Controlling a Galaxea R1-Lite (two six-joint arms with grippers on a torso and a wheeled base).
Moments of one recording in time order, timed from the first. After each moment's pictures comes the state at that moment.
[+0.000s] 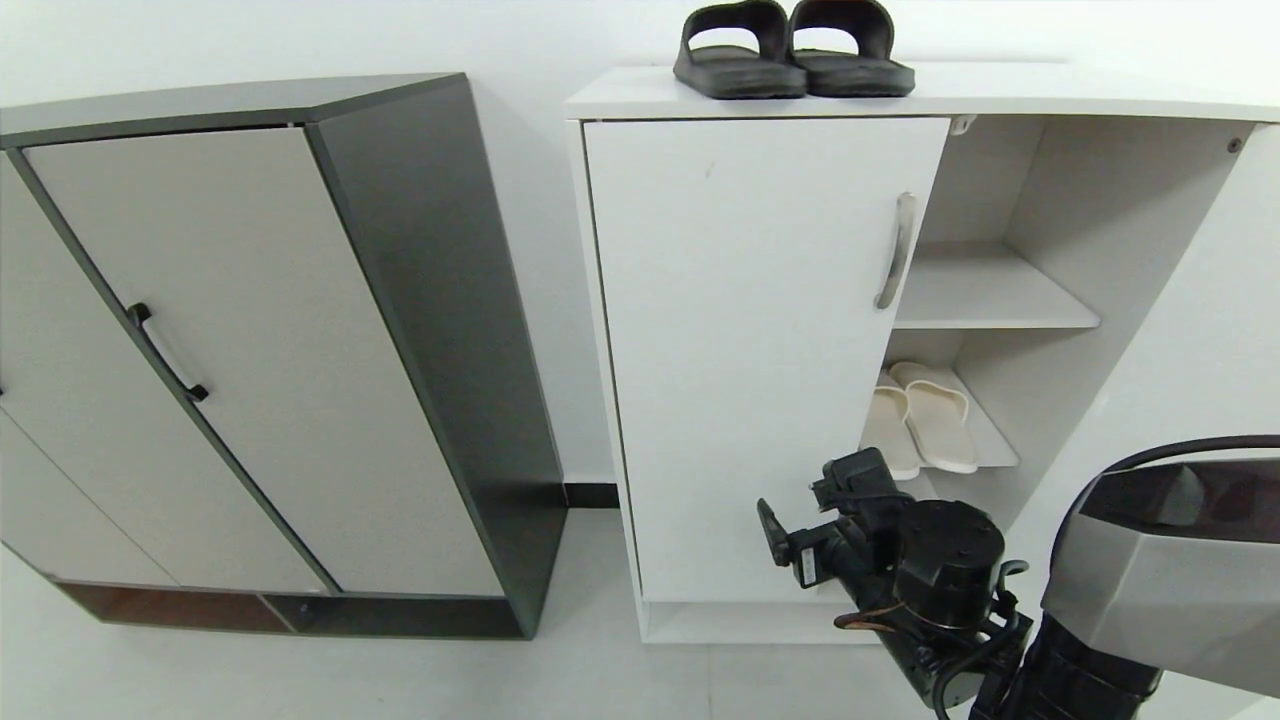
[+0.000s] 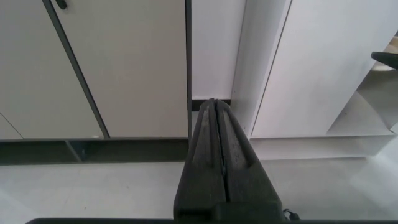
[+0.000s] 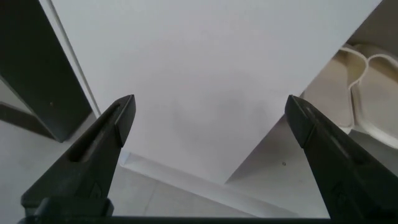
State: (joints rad) left arm 0.00 0.00 0.00 0.00 -0.01 -0.02; right arm 0.72 2.17 -0.55 -1.57 -0.45 -0.11
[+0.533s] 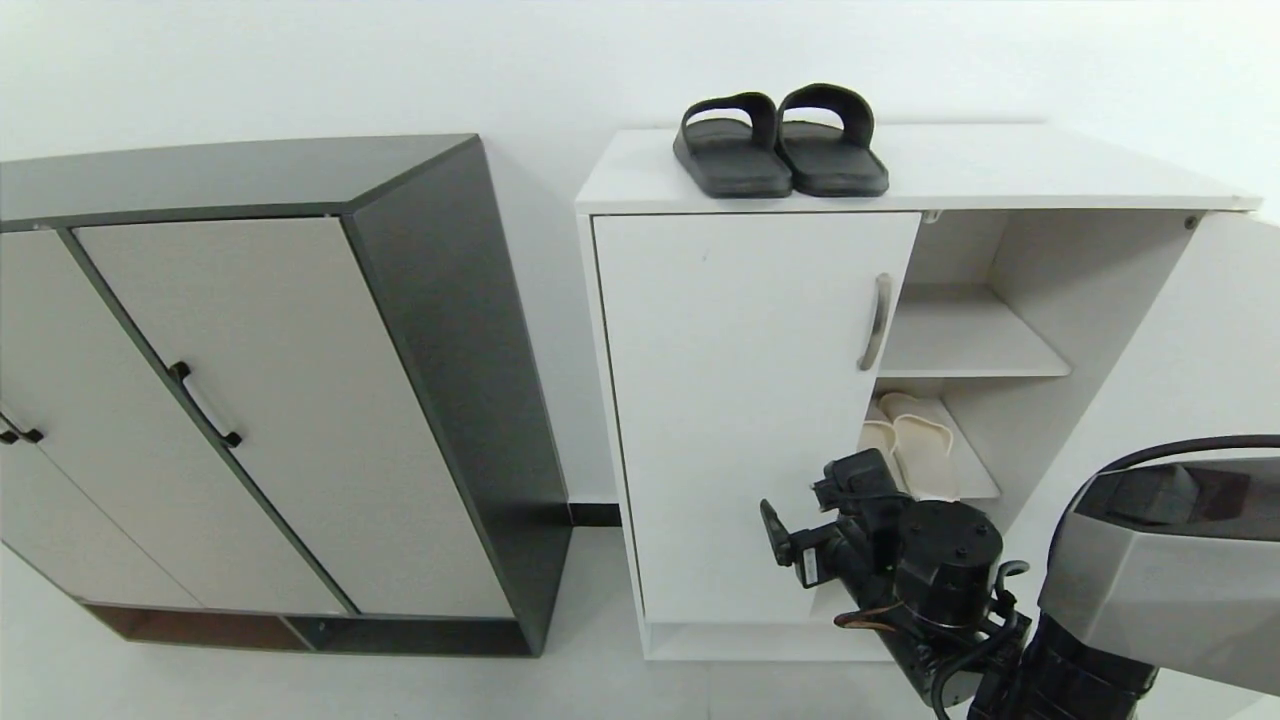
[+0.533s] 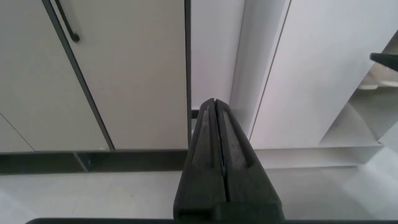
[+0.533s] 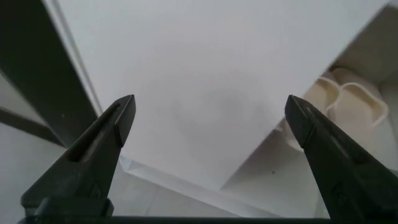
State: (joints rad) left arm 0.00 0.00 0.00 0.00 -0.01 -0.02; right arm 0.72 2.18 -0.55 -1.57 -0.45 -0.11
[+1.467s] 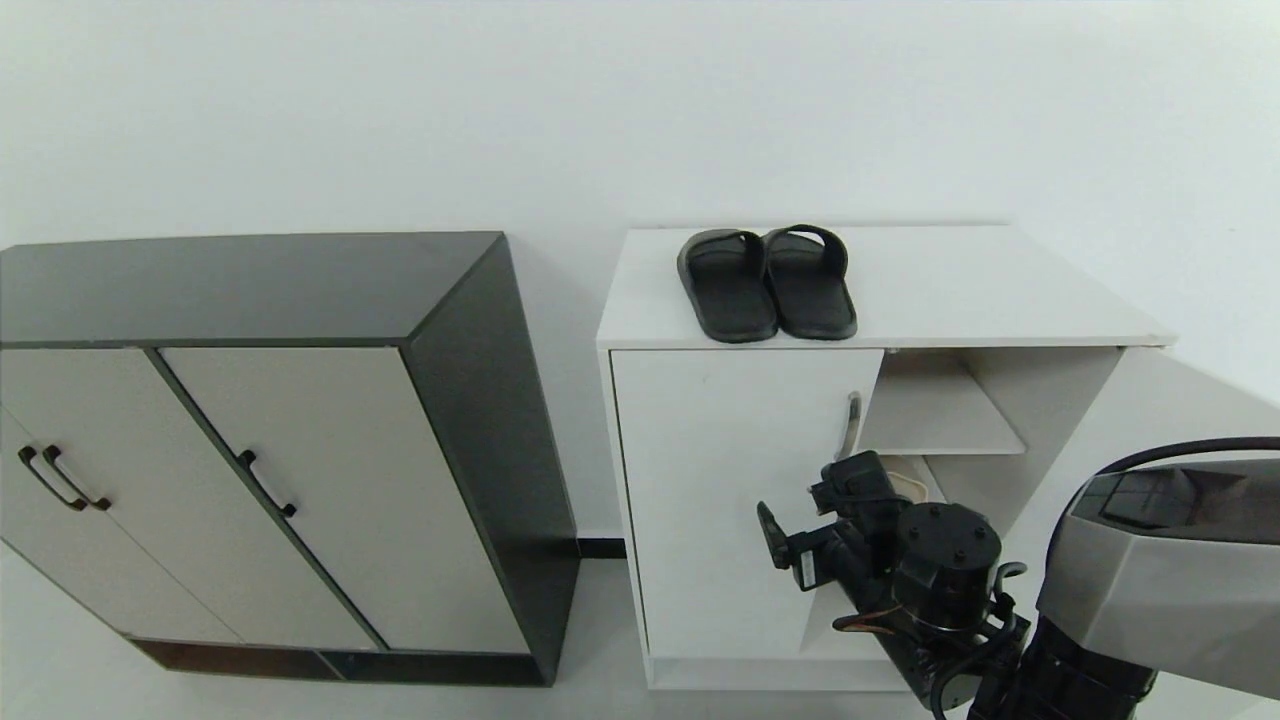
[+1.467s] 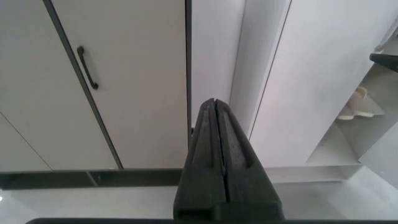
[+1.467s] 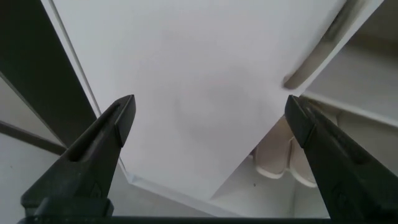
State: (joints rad) left arm 0.00 0.00 0.00 0.00 -0.01 -0.02; right arm 0.72 2.18 -0.55 -1.57 -0.45 -0.11
